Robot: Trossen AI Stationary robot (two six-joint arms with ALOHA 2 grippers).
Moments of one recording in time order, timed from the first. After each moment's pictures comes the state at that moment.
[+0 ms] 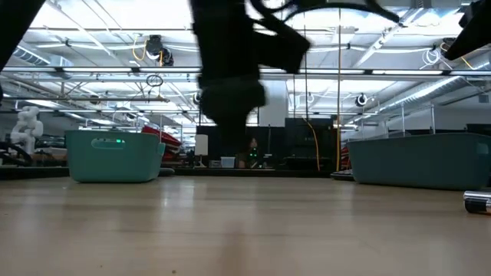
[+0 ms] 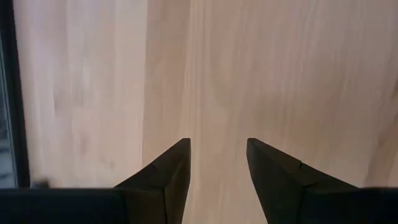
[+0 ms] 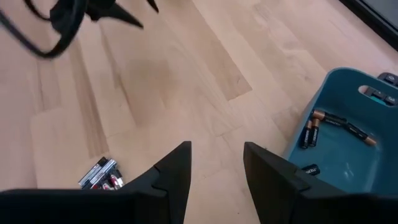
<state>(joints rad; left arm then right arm) -0.33 2.25 1.88 -1.20 -0.53 -0.41 0.90 1.12 0.91 -1.15 0.76 1.27</state>
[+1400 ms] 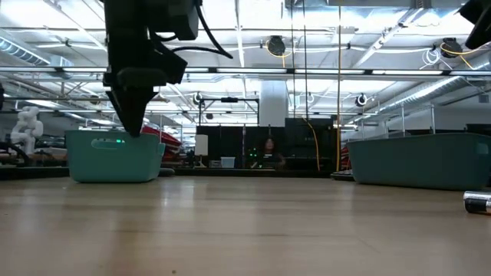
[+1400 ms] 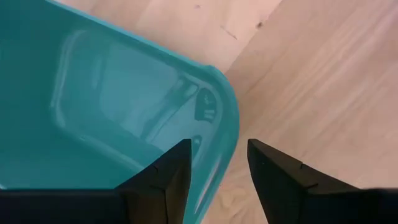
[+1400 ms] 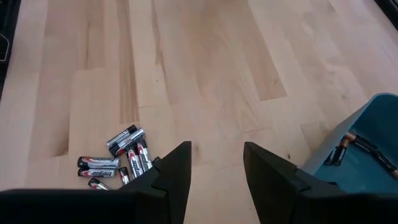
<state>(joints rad) -0.06 1.57 1.09 -1.08 -0.24 -0.70 0.97 1.12 0.91 -1.06 0.71 1.06</state>
